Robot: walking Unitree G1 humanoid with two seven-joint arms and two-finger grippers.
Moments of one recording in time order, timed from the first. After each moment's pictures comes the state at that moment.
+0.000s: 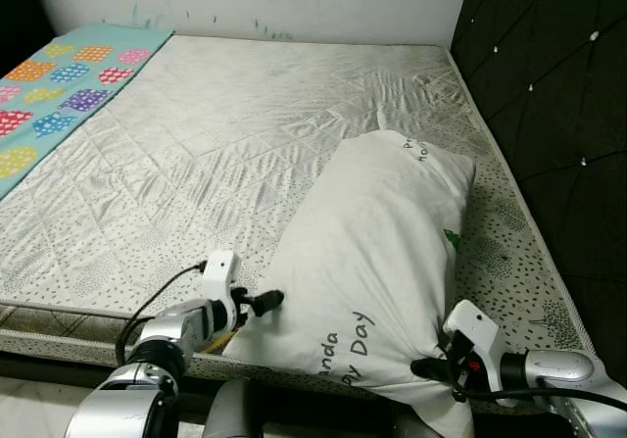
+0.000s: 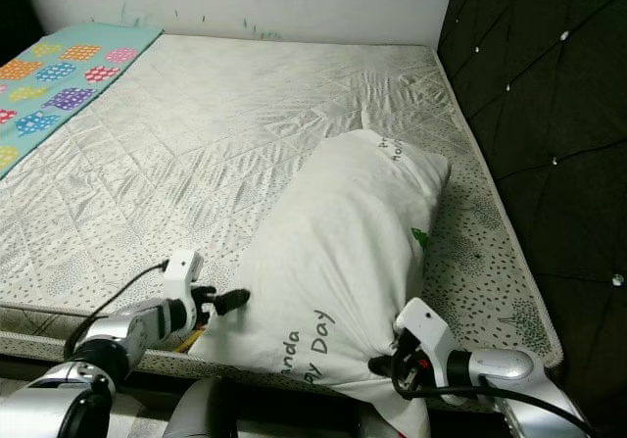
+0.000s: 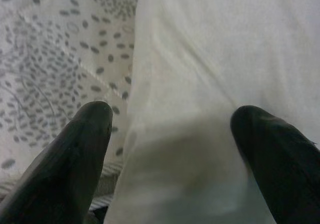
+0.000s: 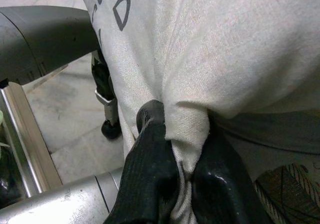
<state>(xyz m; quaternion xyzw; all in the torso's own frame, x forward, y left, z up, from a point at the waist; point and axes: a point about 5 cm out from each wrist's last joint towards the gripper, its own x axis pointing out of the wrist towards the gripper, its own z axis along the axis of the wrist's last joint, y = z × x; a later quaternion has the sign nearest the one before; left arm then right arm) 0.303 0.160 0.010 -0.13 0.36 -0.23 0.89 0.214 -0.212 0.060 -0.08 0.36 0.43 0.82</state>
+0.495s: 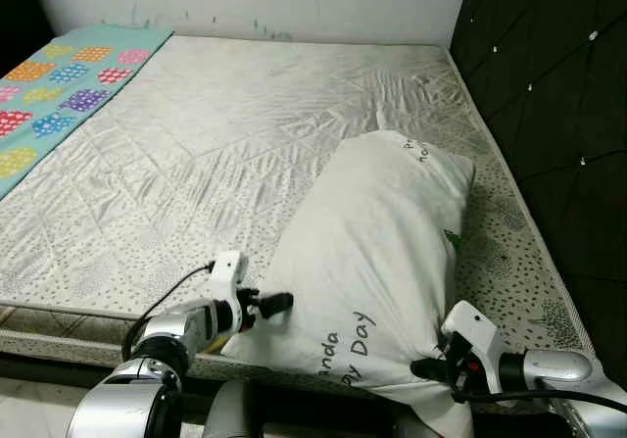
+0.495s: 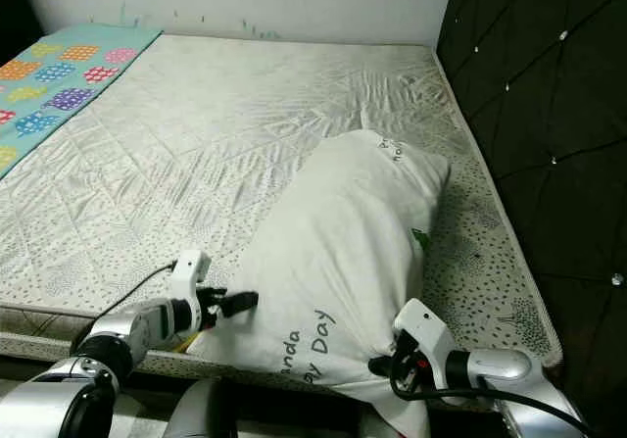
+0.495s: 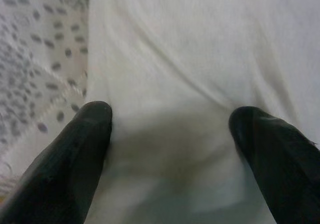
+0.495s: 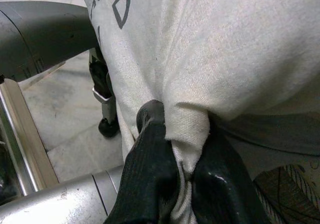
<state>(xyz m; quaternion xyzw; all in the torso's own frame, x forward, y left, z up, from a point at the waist) 0.302 0.150 0.011 -0.16 0.37 -0.27 0.87 0.215 -0.211 0.060 -0.09 0.36 0.43 0.82</state>
